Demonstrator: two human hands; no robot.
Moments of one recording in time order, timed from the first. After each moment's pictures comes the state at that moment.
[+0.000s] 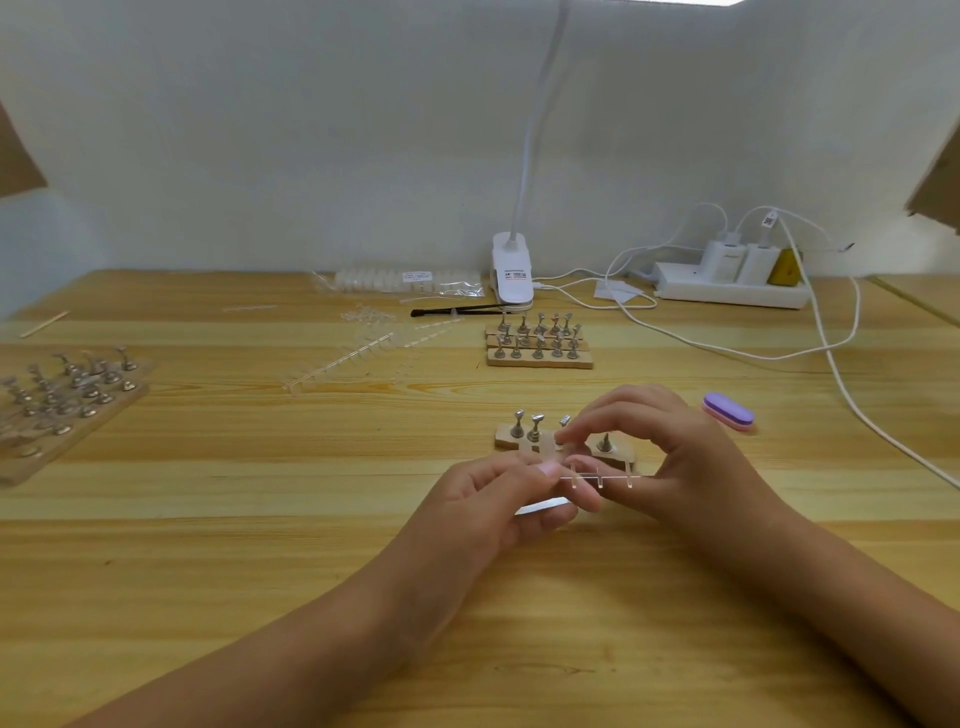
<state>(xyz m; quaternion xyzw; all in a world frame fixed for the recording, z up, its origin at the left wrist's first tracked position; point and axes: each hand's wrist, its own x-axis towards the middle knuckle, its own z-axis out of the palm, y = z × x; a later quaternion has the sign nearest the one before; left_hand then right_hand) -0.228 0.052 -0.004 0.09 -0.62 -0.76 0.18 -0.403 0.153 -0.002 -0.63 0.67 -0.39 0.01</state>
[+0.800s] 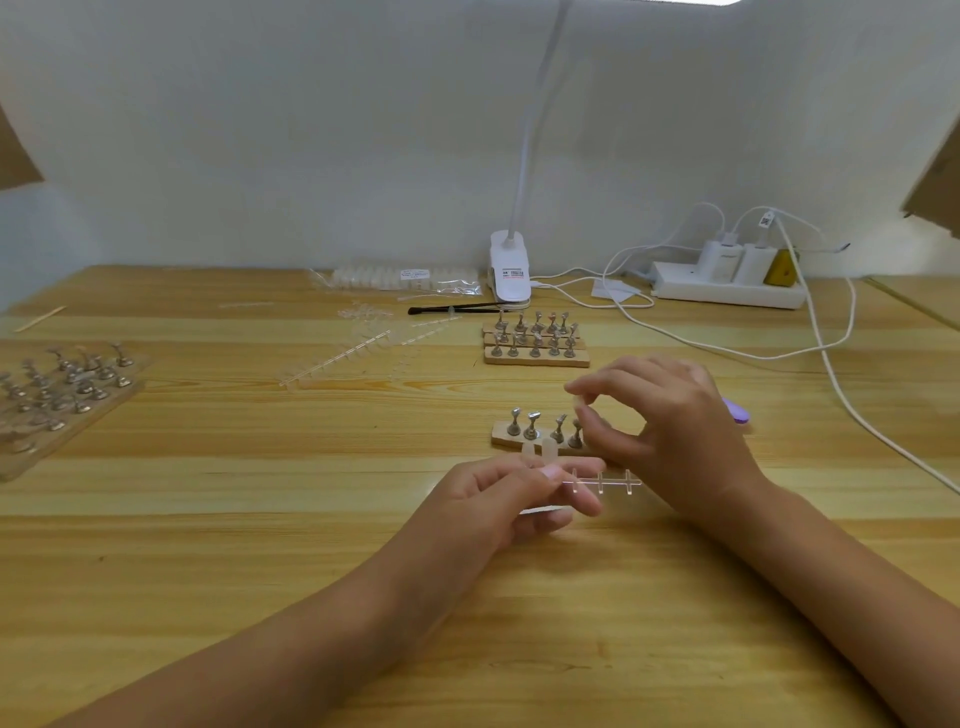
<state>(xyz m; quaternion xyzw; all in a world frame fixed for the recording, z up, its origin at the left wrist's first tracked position) -0.230 0.054 -0.003 0.11 -0.64 -0.74 0.15 -0.417 0.135 -0.007 -0.59 0.72 -0.30 -0.20</state>
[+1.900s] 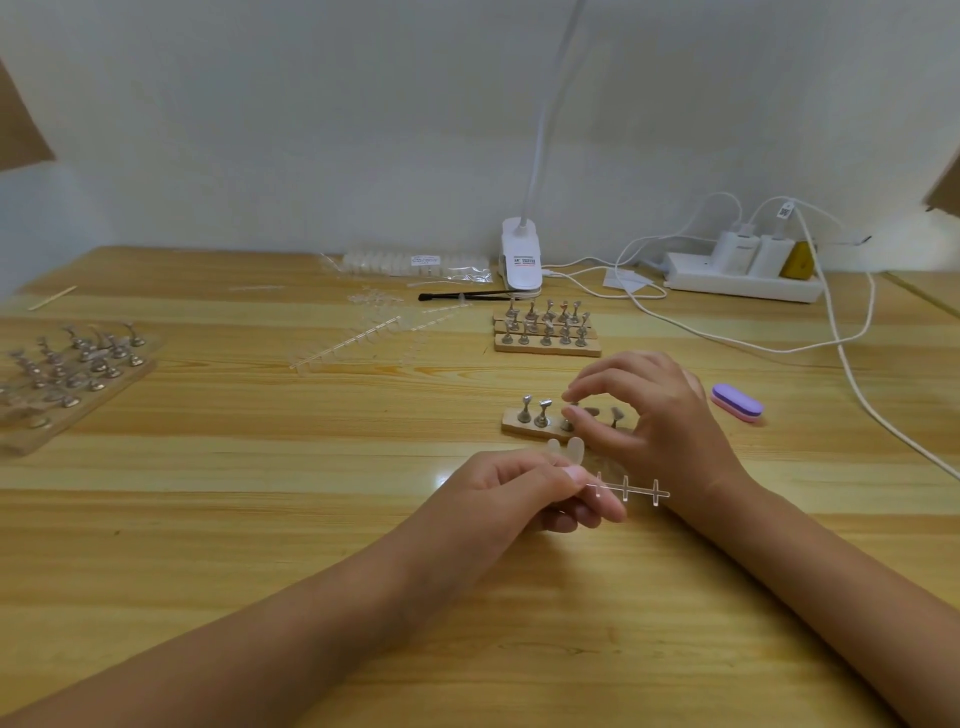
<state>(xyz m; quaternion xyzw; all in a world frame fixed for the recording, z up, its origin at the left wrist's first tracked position) -0.229 0.050 -0.005 0.11 -0.67 -0.73 0.12 -0.412 0.125 -0.017 -0.58 0.73 -0.34 -0.12</state>
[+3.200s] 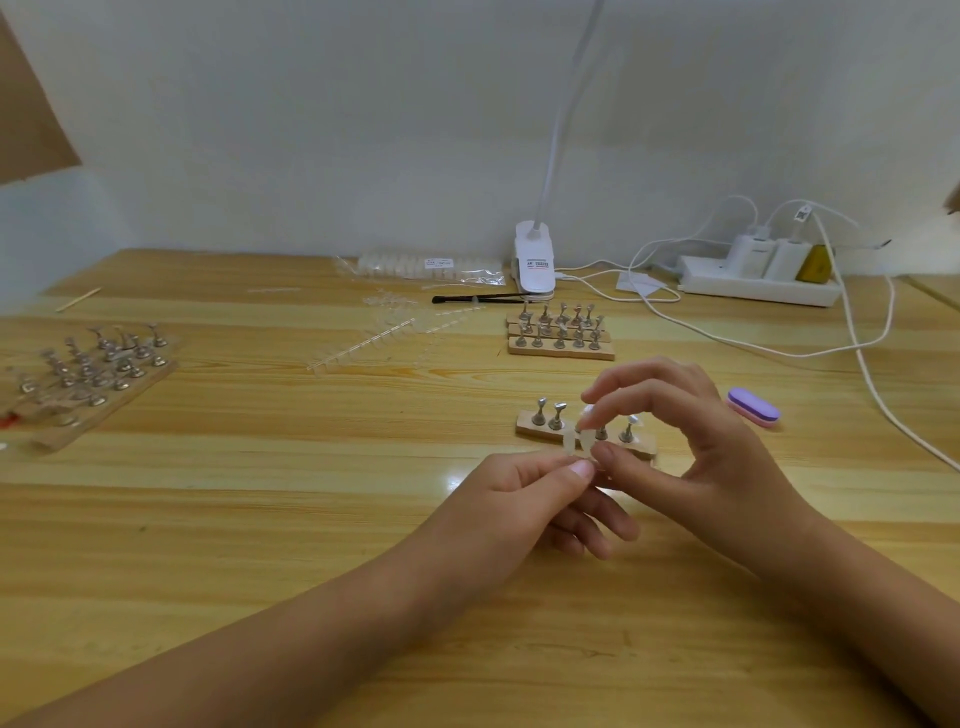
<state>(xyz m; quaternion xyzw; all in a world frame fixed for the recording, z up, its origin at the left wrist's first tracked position) -0.228 0.050 -0.006 0.12 -0.68 -0.72 0.11 -0.384 0.155 0.006 -0.65 0.63 -0.43 -0.01</state>
